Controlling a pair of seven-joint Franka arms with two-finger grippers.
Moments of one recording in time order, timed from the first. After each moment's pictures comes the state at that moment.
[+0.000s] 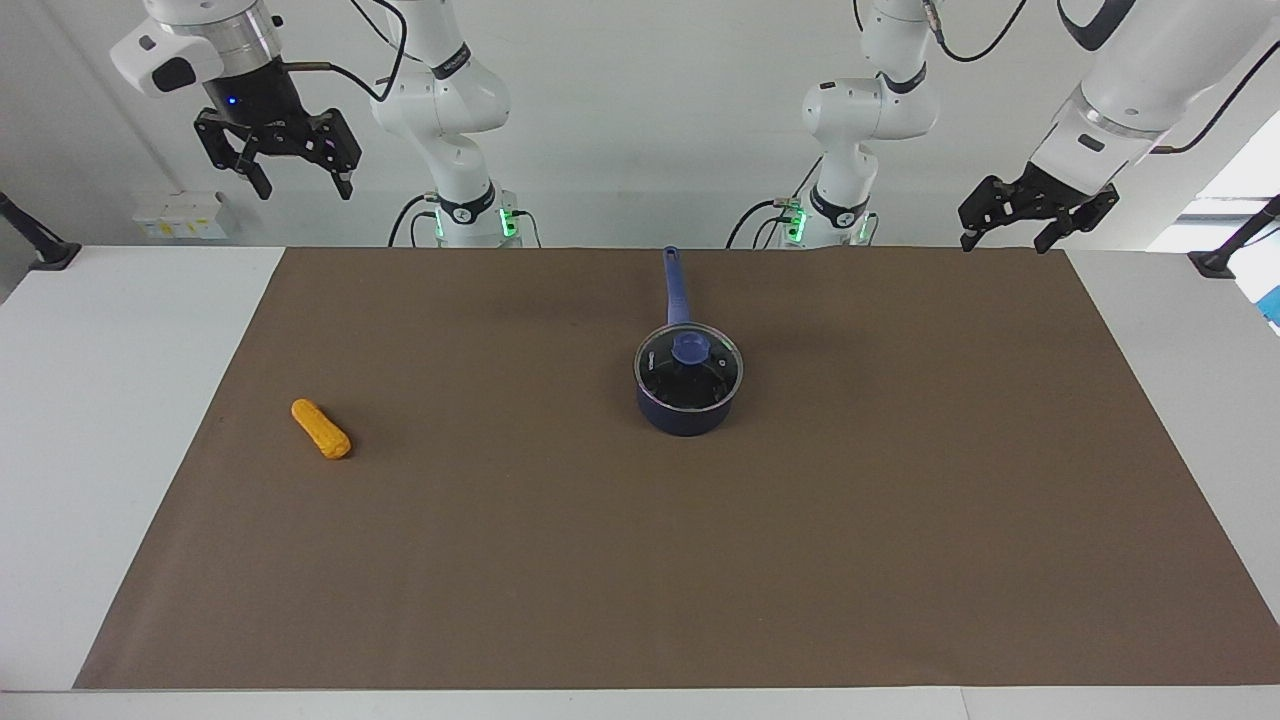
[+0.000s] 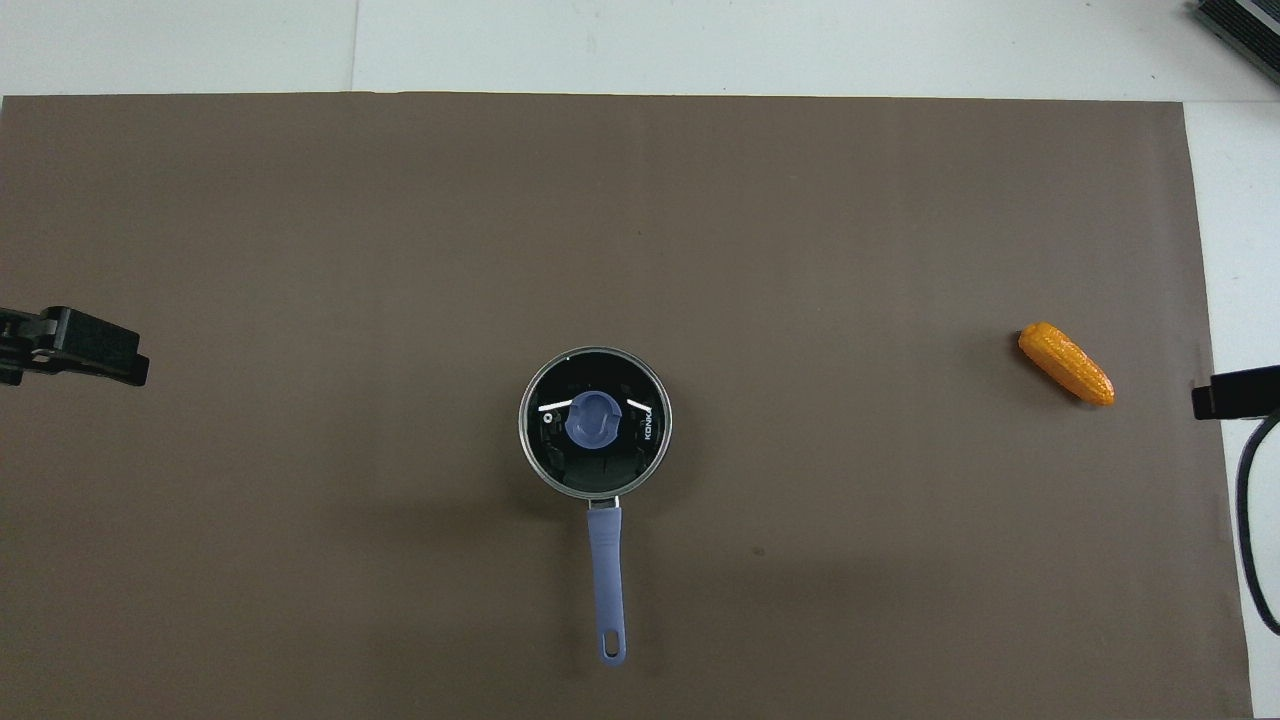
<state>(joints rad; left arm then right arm) -0.06 0.00 -0.01 -1.49 -0.02 1.38 0.00 0.07 -0.13 -0.10 -1.55 -0.03 1.41 -0.03</state>
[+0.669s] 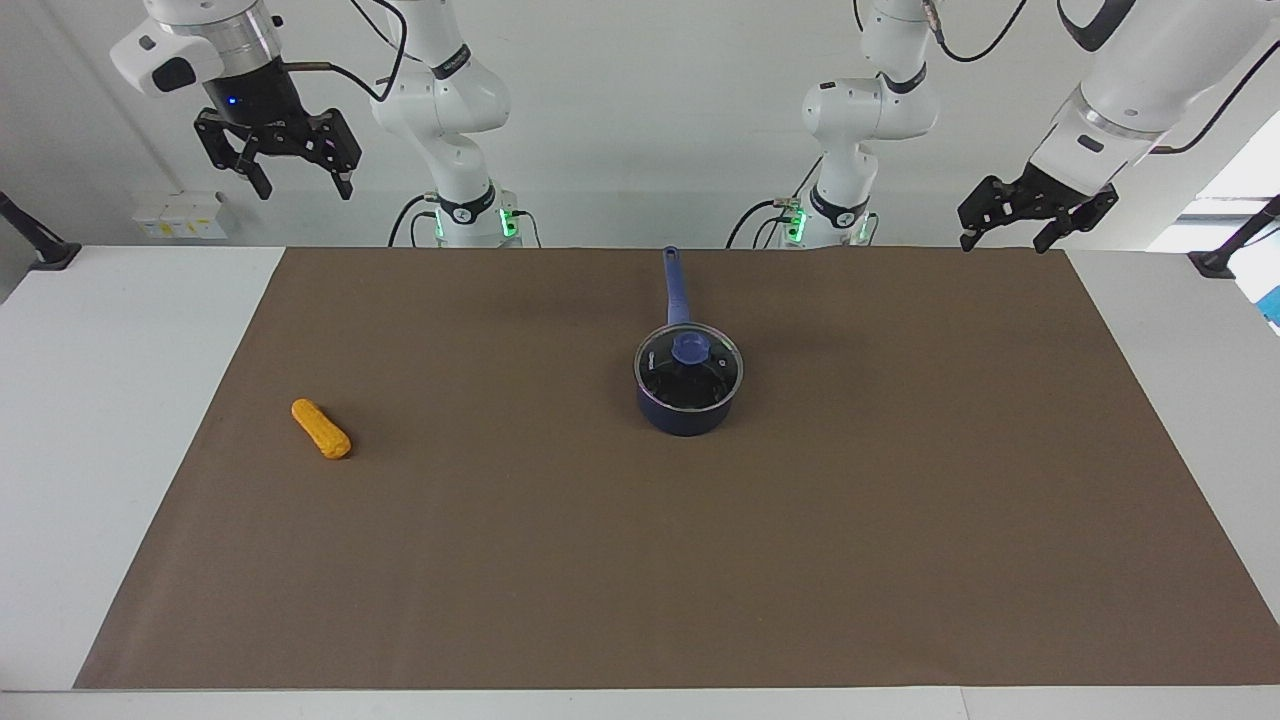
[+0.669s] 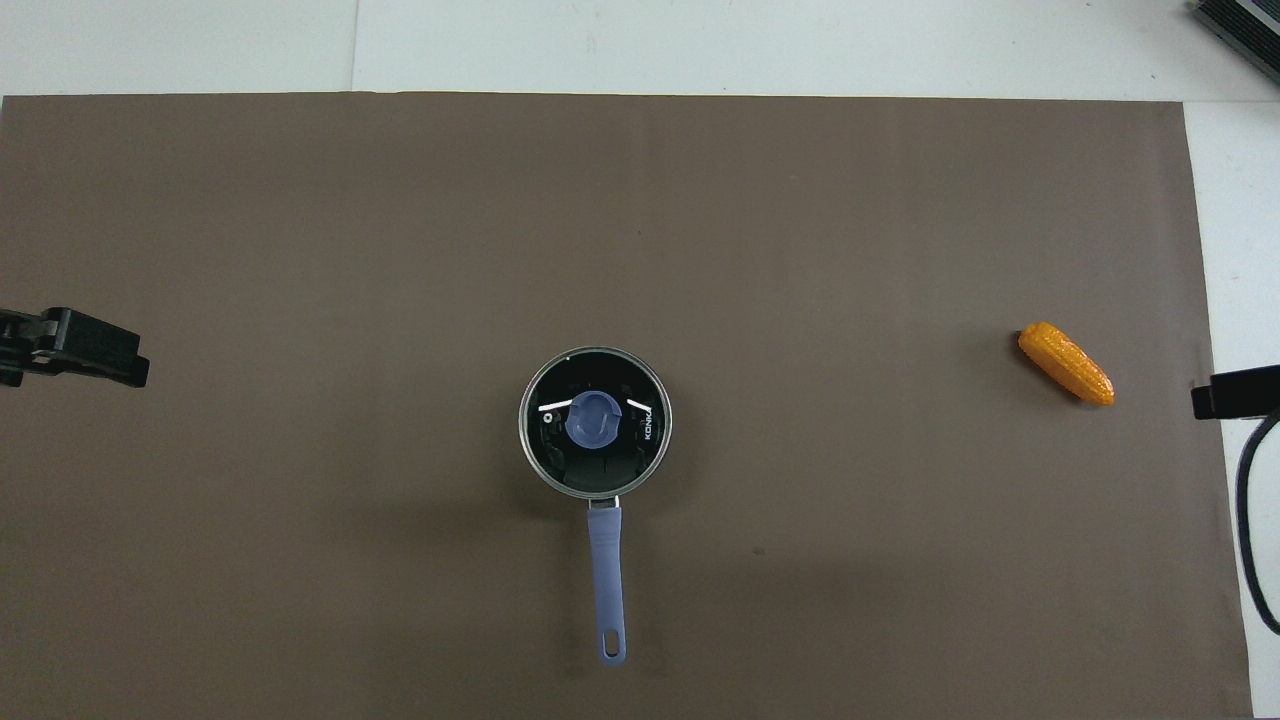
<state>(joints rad) -0.06 0.00 -0.01 -1.49 -0.02 1.37 0.00 0.07 -0.13 -0.10 -1.55 -0.03 1.41 -0.03</state>
